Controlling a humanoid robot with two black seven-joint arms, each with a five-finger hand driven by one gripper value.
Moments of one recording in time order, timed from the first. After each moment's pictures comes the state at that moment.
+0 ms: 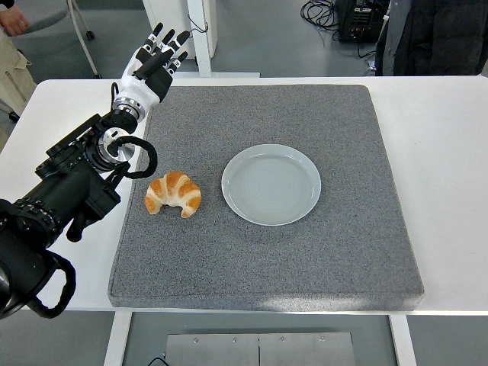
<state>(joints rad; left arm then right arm) -1.05 0.00 -0.71 -0.29 -0.07 -0.26 -0.27 -0.14 0.00 0.01 0.13 -0.10 -0.08 0.25</state>
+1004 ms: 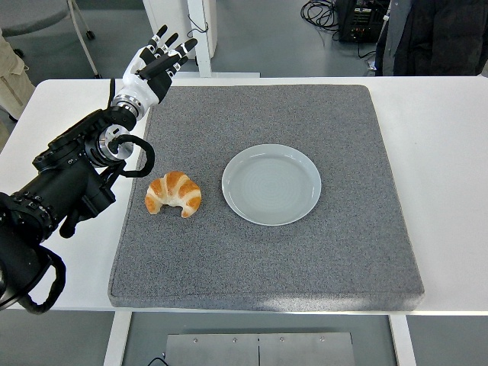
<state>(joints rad) -1.09 0.03 -0.59 -0.29 -0.05 -0.21 -0.26 -0.14 0.00 0.01 0.13 -0.10 -0.08 0.25</state>
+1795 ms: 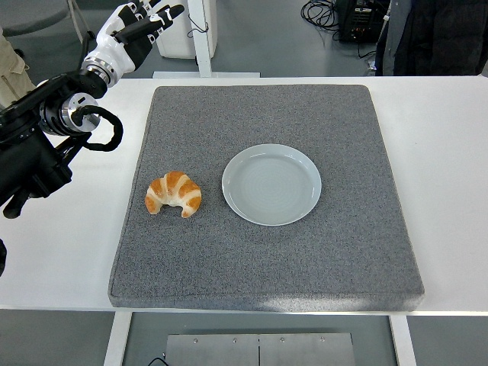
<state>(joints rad) -1.13 0.27 -0.46 -0.65 -0.05 -0.10 -0.23 -0.14 0.00 0.01 0.13 -0.10 -0.08 0.25</state>
